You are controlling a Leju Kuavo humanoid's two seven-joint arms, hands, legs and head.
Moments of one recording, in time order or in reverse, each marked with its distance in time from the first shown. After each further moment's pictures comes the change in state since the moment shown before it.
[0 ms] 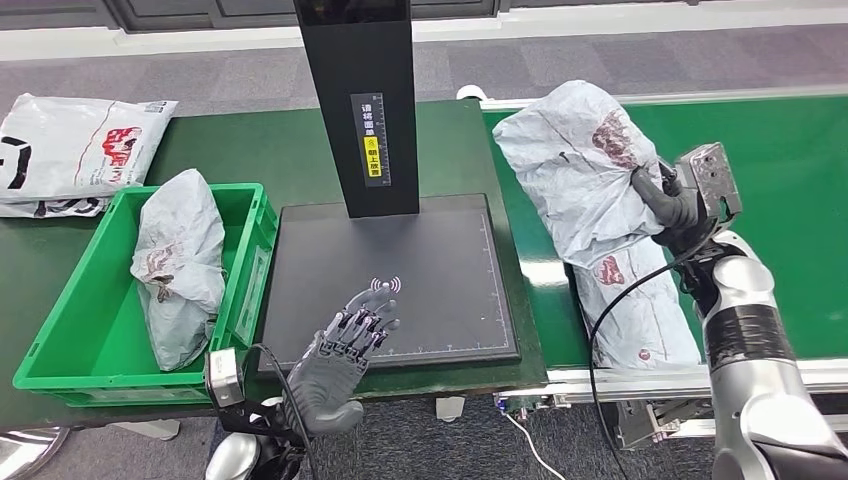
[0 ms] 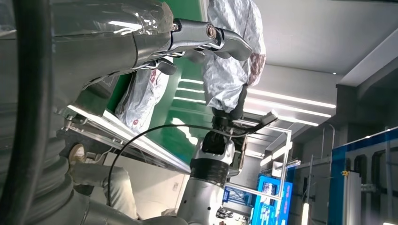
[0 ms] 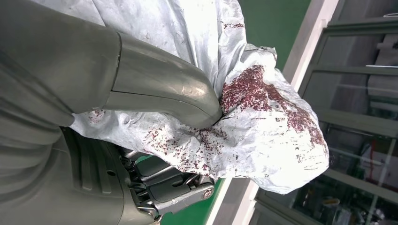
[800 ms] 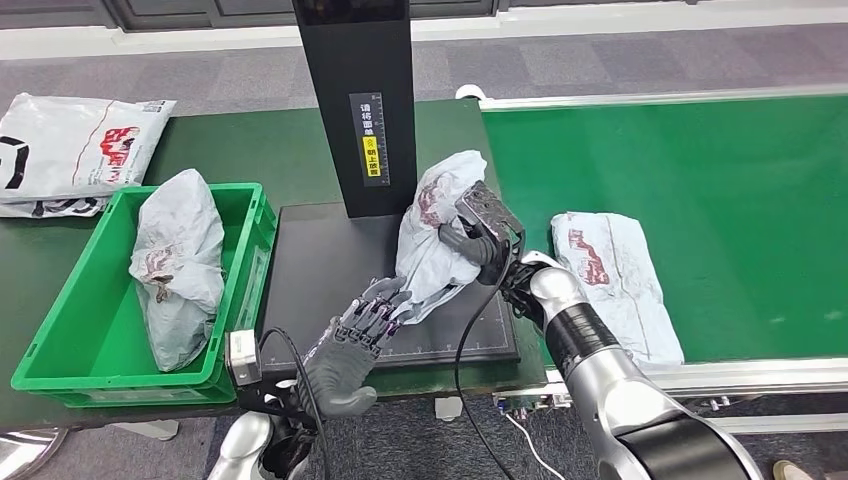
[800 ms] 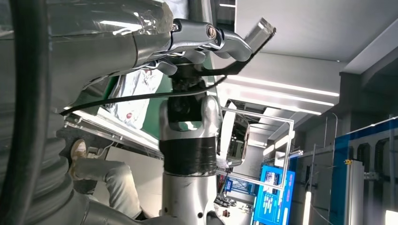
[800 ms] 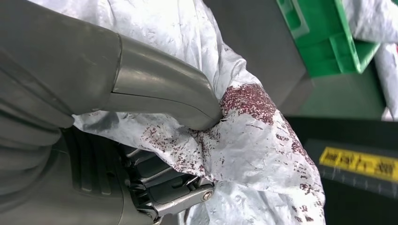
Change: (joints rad) left arm -0.091 -0.014 -0.010 0.089 -0.003 -0.025 0.002; right arm -0.053 0.379 0.322 0.268 0.008 0.006 0.104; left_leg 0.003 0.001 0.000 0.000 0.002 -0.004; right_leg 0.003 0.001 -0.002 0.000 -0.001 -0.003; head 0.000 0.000
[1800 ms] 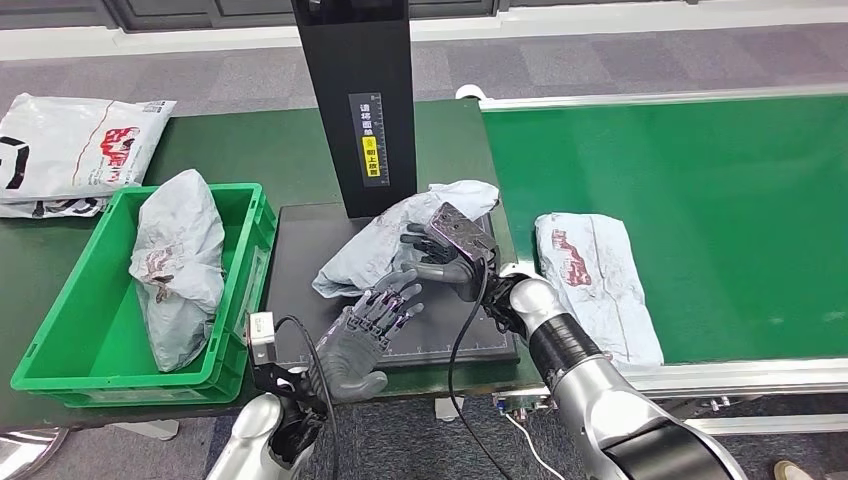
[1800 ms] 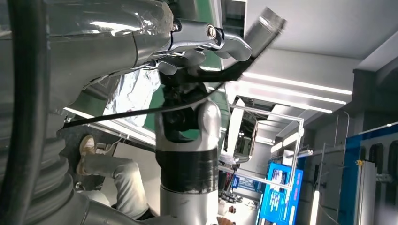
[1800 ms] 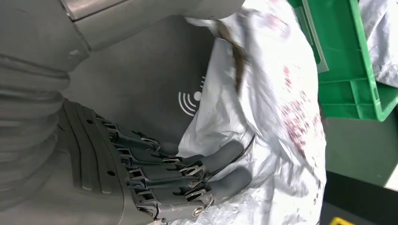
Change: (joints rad) left arm -0.072 0.006 -0.018 0.108 0.014 0.009 0.002; right arm 0.030 0.019 0.068 -0.035 0.061 0.002 -0.004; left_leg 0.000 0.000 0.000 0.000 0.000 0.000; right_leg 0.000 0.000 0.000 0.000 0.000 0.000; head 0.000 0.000
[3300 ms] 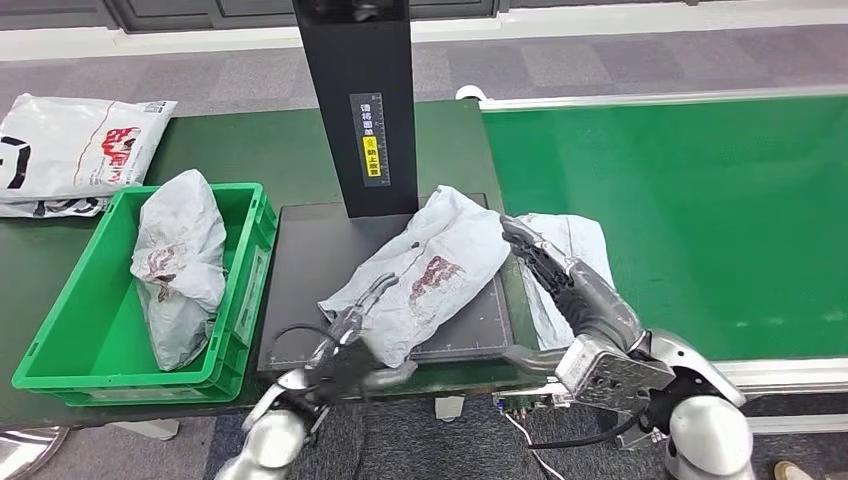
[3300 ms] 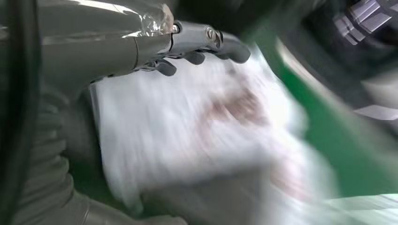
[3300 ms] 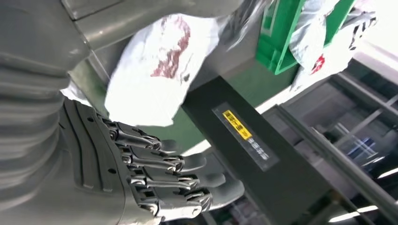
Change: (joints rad) left arm -0.011 -0.008 -0.075 -0.070 -1.012 0.602 0.224; right arm 0.617 -0.203 -0.254 -1.367 0.250 0.314 -0.049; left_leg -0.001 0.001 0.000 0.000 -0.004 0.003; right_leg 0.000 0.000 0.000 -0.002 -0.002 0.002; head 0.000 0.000
